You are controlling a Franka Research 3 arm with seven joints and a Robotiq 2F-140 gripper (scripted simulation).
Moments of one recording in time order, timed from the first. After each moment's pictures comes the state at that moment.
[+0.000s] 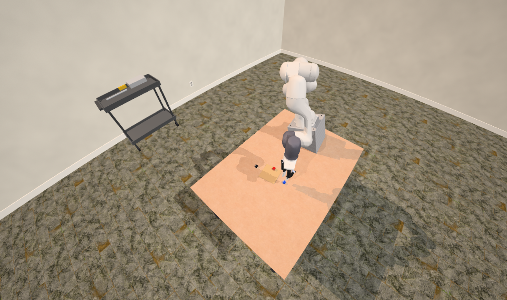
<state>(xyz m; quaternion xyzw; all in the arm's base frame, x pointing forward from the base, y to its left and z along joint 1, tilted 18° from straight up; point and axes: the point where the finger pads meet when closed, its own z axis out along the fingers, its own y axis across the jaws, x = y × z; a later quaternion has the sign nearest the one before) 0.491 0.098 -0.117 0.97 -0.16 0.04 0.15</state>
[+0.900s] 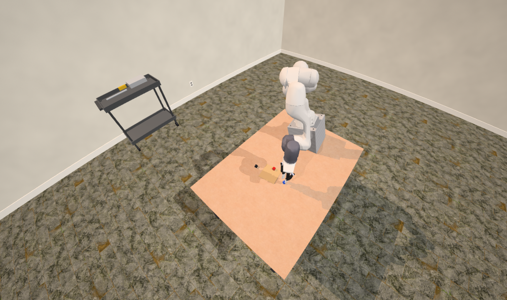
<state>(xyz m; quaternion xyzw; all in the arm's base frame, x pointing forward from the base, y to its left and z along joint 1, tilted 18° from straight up) 0.490 0.086 -0.151 0.97 -0.16 0.03 0.15</state>
